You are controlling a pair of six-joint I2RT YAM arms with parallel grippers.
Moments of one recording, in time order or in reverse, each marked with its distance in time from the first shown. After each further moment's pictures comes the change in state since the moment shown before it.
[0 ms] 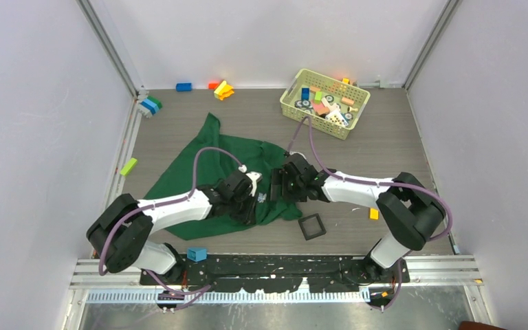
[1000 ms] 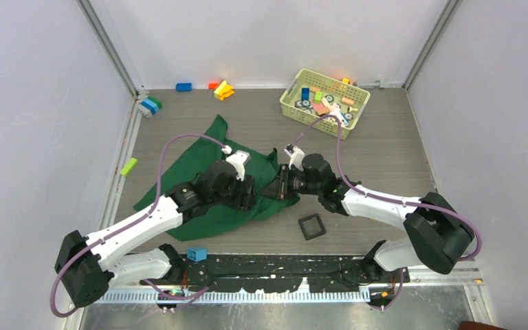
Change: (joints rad) left arm -0.008 -0.323 0.119 -0.164 -0.164 0.035; right arm -0.027 -0.225 -0.202 0.520 -0.385 0.075
